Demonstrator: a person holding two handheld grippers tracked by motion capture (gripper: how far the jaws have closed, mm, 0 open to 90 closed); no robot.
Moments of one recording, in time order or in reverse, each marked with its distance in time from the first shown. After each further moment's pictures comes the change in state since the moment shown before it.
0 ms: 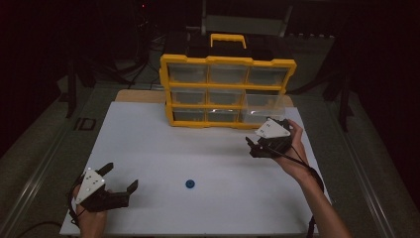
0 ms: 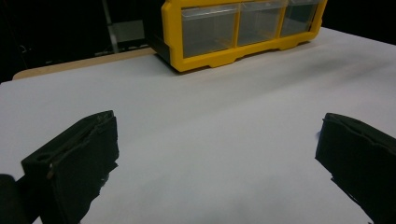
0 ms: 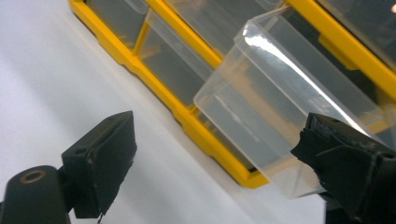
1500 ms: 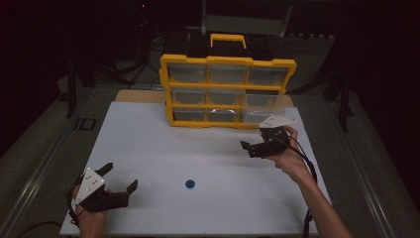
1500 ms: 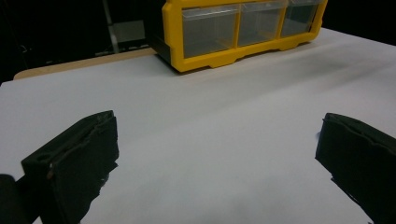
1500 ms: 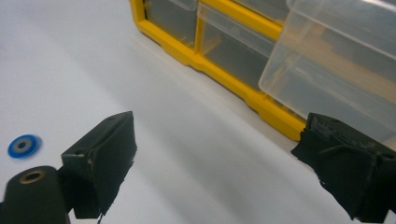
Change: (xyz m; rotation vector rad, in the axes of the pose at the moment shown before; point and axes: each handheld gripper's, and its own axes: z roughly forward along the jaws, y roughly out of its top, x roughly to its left) left arm 0.000 0.000 -0.001 -0.001 0.001 0.000; right arm -0.011 -0.003 0.011 0.061 0.303 0.299
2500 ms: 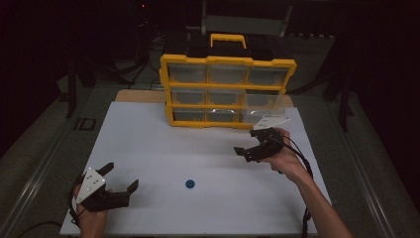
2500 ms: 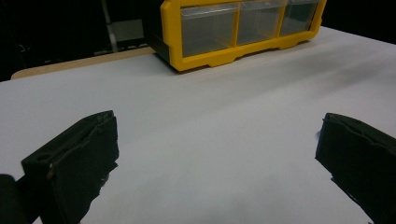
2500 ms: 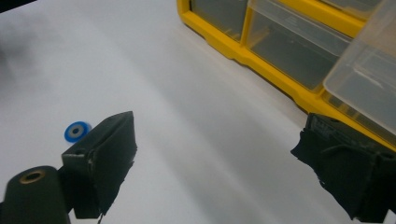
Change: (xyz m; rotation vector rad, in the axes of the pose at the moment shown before) left arm 0.000 0.000 0.002 0.004 -0.004 0.000; right arm 0.008 0.002 0.009 0.035 0.173 -0.013
